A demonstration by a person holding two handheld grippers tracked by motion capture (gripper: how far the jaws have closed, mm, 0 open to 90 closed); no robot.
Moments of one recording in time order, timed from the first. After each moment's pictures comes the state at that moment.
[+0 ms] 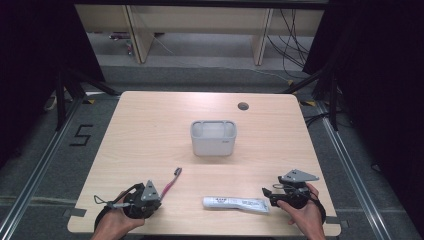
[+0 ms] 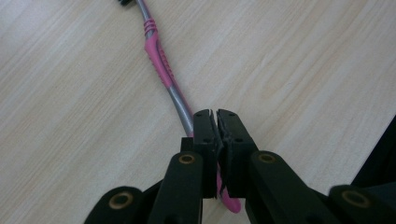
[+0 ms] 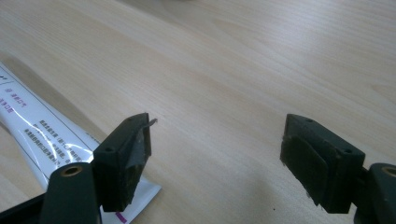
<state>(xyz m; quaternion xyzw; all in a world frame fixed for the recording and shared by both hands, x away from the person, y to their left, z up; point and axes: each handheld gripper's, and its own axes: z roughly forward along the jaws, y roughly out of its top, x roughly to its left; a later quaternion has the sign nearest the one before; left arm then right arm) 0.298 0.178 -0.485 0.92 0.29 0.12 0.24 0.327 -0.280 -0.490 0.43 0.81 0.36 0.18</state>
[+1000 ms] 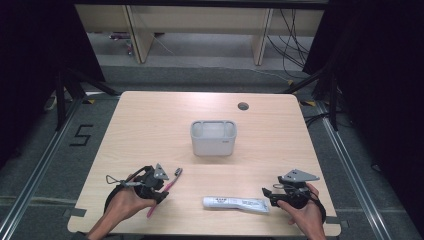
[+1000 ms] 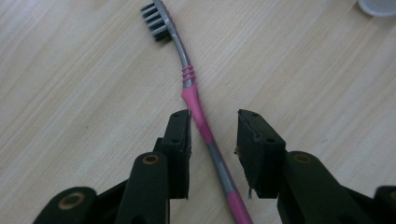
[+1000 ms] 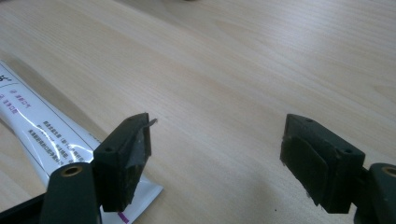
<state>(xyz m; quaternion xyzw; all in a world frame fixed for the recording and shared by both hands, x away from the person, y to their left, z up) 0.346 0.156 -0.471 0.92 0.31 0.11 0.20 0.328 -0.280 -0.491 0.43 0.81 0.37 0.17</state>
